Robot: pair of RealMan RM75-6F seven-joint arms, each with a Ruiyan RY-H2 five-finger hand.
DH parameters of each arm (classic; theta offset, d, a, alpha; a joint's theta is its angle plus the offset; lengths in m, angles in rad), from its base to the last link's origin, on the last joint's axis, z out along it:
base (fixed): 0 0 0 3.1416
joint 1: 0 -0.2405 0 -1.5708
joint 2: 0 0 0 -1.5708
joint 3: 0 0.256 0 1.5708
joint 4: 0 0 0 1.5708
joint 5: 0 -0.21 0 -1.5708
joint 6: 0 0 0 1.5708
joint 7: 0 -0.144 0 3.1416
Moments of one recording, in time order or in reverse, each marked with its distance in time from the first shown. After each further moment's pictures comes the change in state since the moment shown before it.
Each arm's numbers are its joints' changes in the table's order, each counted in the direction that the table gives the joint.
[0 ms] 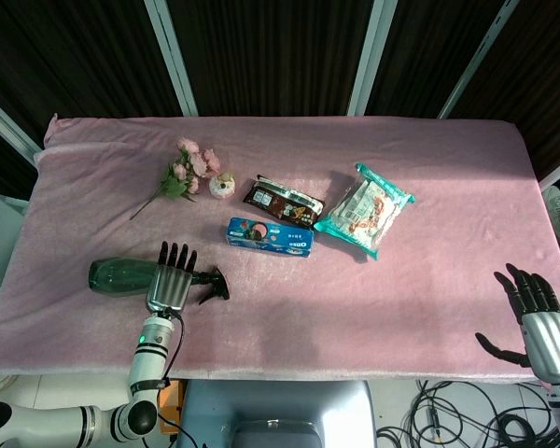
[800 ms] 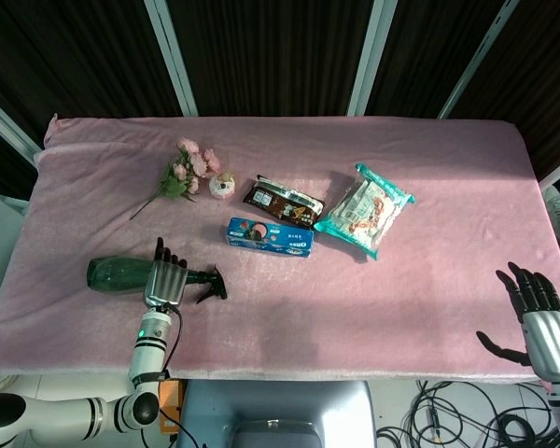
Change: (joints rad) left arm 0.053 0.031 0.050 -0.133 0.028 0.013 0.063; right arm 0.002 -0.002 0.008 0.013 -0.015 0.004 0.022
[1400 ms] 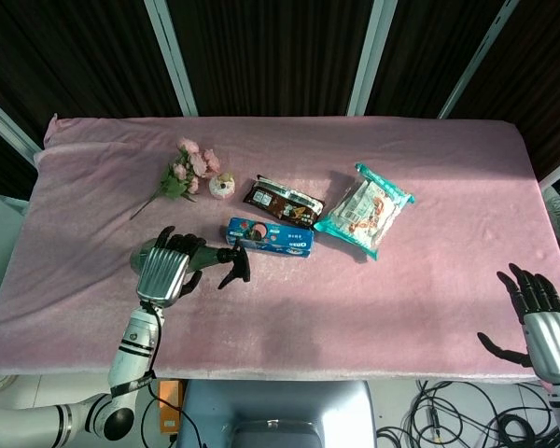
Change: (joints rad) left arm -0.077 -0.158 -0.010 0.162 -0.465 -0.103 0.831; right arm 0.005 -0.003 -0.004 0.001 0.001 0.000 -0.002
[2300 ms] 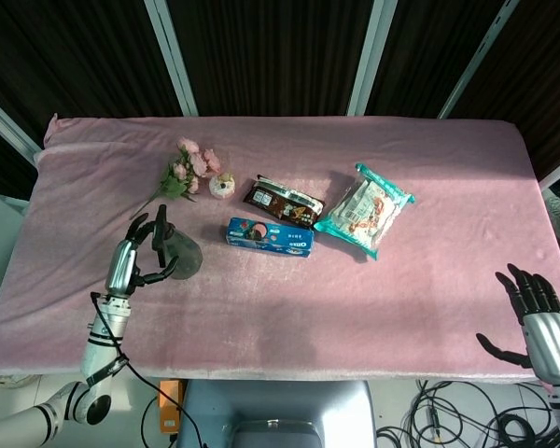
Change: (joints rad) left arm -0.128 0.056 -0.071 -0.381 -0.229 0.027 1.130; right arm 0.001 -0.004 -0.002 -0.002 0.014 -0.008 -0.021
